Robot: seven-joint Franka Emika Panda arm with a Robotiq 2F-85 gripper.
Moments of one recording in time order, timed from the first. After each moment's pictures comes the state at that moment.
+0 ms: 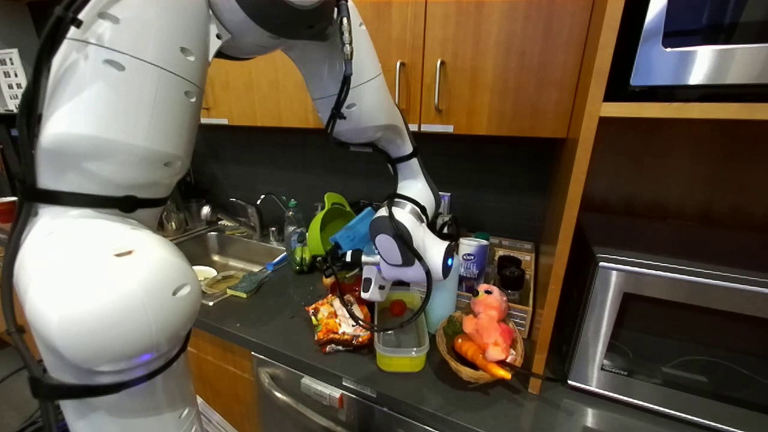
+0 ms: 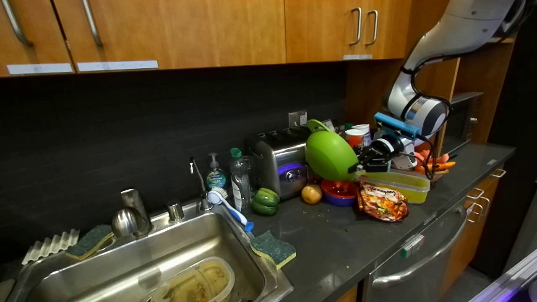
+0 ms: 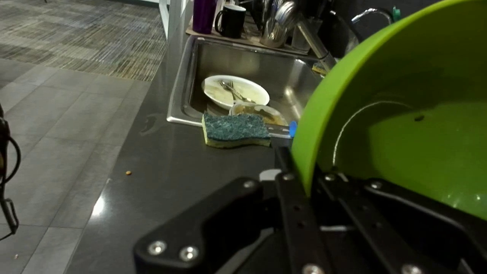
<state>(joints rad) -0.09 0.33 -0.18 -2.38 1.26 1.64 0.17</state>
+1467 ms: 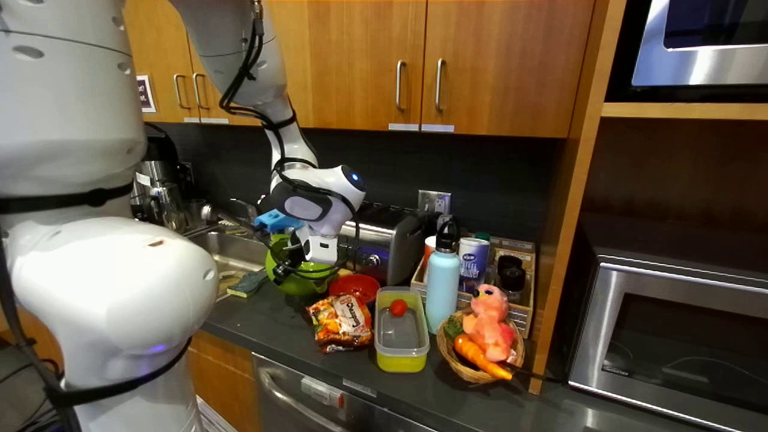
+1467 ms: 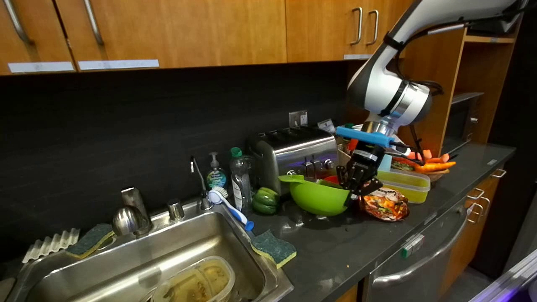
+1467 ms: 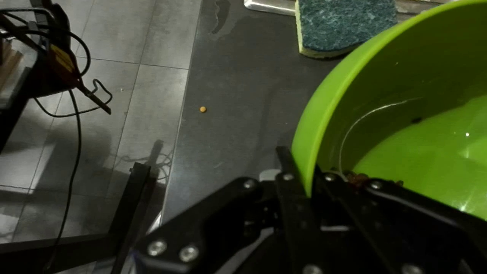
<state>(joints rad) 0.14 0.03 0.11 -2.62 1.05 2.38 0.68</state>
